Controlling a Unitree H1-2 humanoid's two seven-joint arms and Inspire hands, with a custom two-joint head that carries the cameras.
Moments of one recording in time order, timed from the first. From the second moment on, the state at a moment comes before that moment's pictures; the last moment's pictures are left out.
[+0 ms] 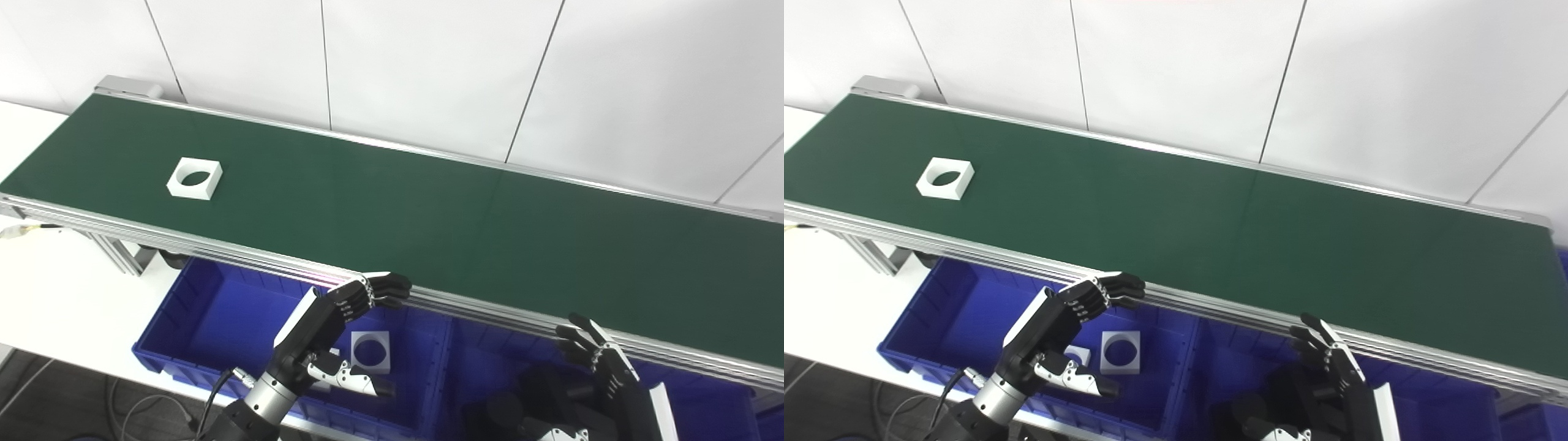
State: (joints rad) left arm 0.26 0.06 -0.12 -0.10 -0.10 -0.43 -0.33; right arm 0.31 -0.17 0.13 -0.25 -0.19 -0.27 0.06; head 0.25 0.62
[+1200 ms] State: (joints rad) left arm 0.27 0.05 -0.14 -0.05 0.03 -0.43 -0.26; right arm 0.30 -0.19 0.11 -0.15 -0.14 -0.38 0.09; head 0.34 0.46
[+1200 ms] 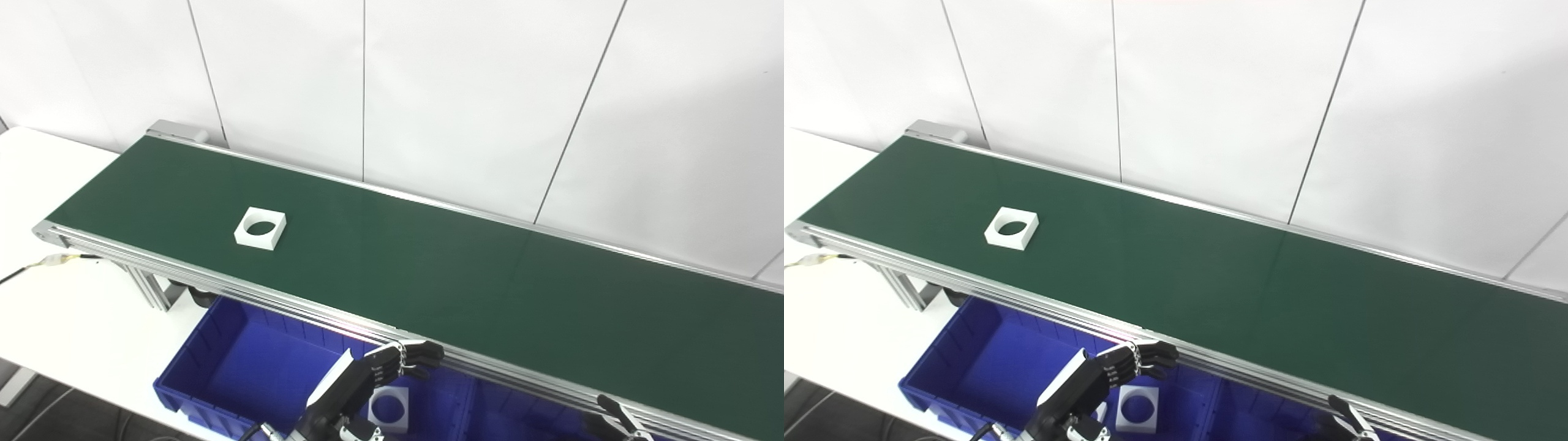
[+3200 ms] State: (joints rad) left arm -0.12 0.14 -0.08 -0.09 0.55 -0.06 -0.02; right arm 0.27 -0.19 0.10 -0.11 -0.18 -0.41 0.09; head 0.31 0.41
